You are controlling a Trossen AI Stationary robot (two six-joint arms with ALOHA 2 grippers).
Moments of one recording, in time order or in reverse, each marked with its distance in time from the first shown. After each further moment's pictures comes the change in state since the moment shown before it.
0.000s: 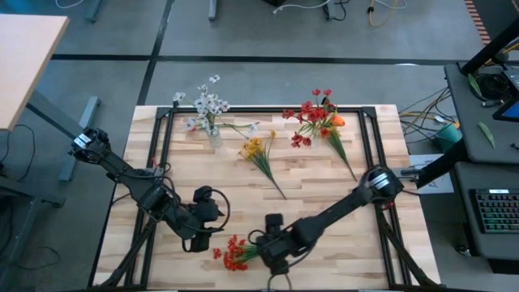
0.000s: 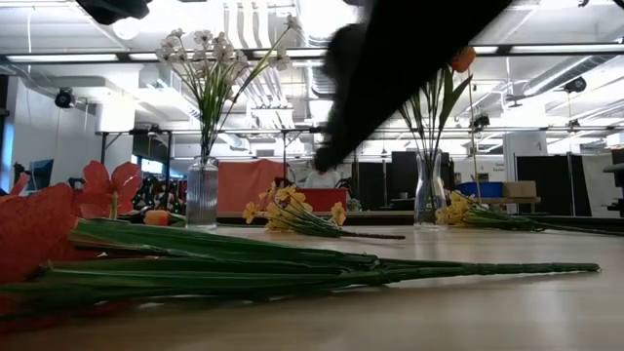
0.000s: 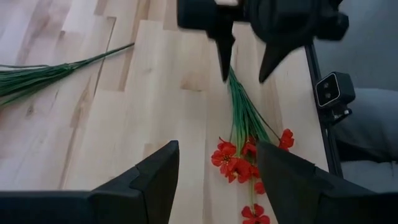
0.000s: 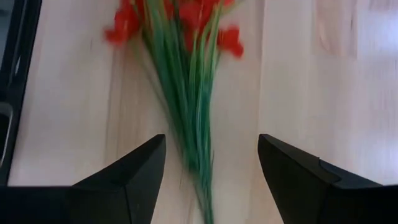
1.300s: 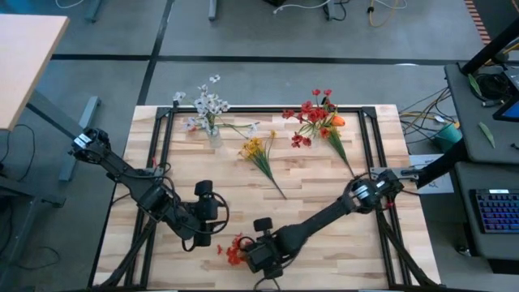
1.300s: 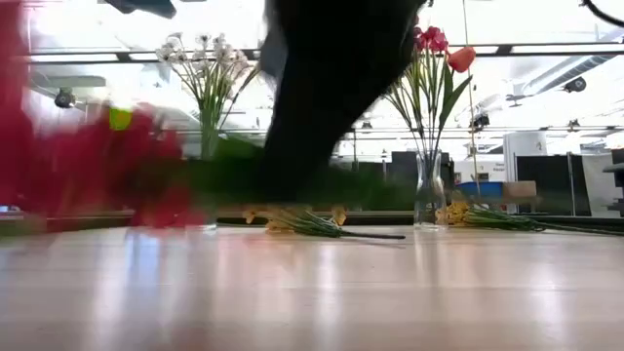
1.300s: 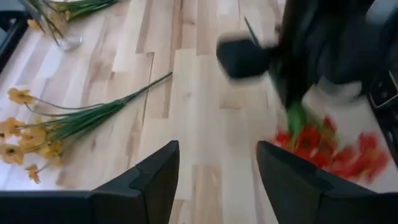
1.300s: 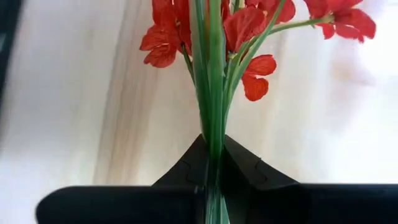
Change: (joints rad) left arm -0.001 -0.001 0.000 -0.001 -0.166 0.179; right arm -0.003 0.182 0.322 -0.250 -0.008 -0.125
